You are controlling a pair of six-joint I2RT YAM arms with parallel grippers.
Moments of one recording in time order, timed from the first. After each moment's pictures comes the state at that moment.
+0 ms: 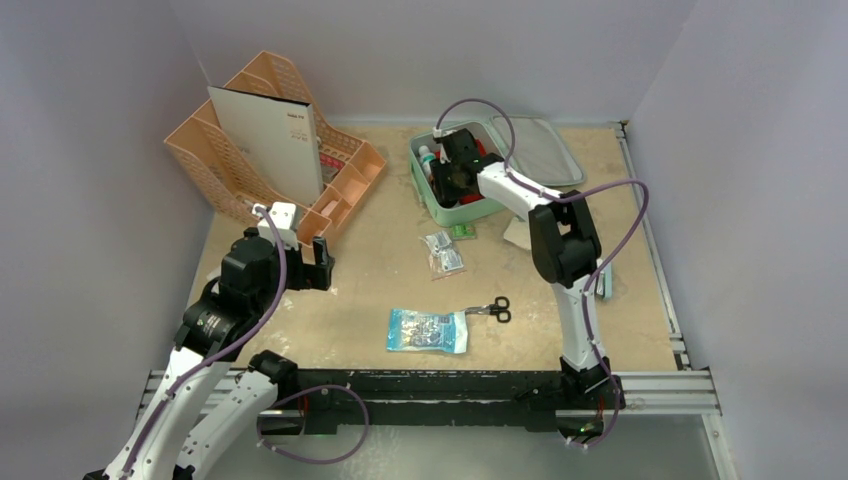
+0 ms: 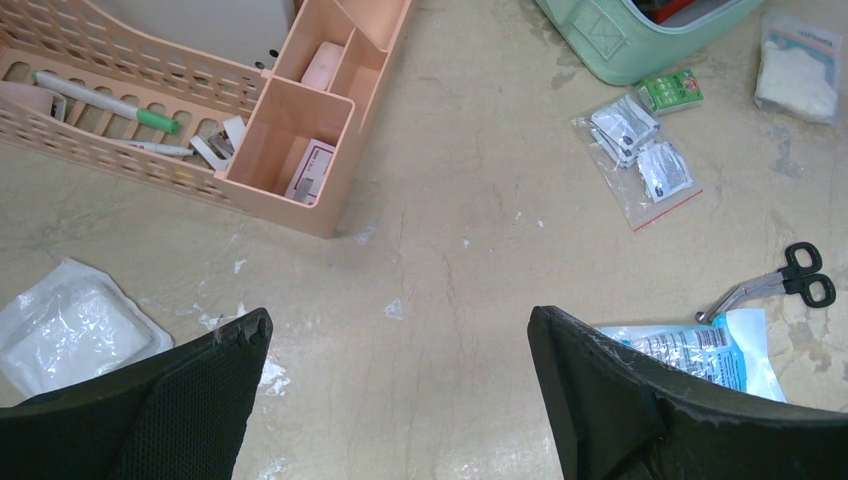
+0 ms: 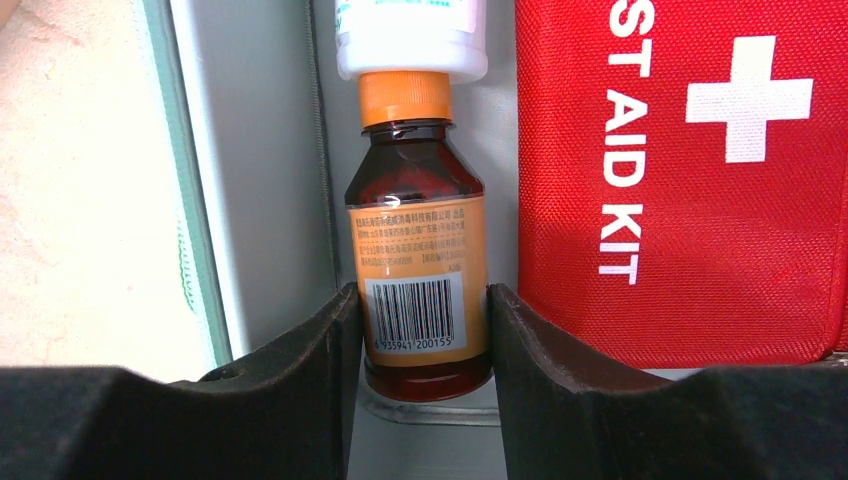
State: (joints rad) left arm -0.41 0.58 0.83 -0.74 -0.15 -0.21; right arm 0.50 2.21 1.77 -0.46 0.03 0.18
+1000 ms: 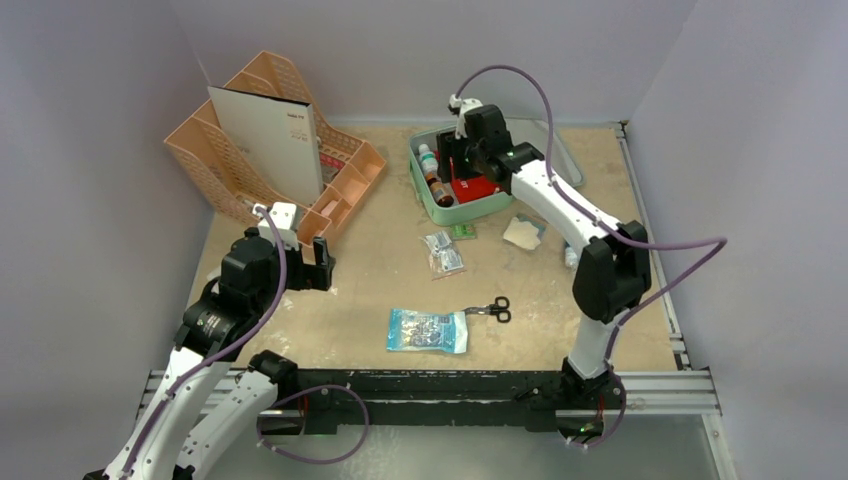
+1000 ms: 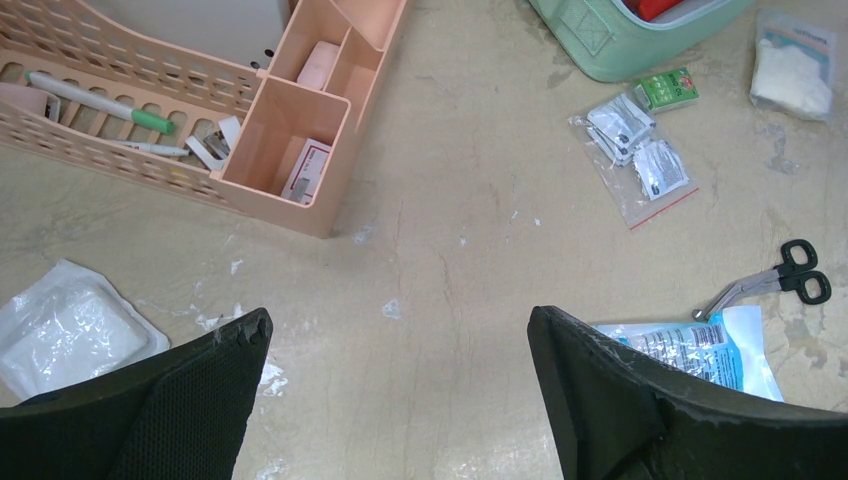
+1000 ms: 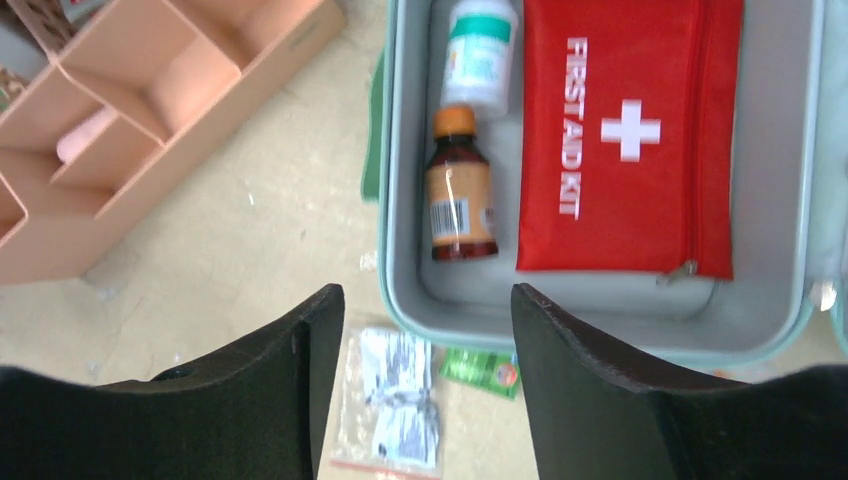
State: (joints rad) left arm -0.41 0.58 0.83 -0.73 -0.14 -0.20; right arm 0.50 1.88 1.71 -0.49 -0.02 0.18
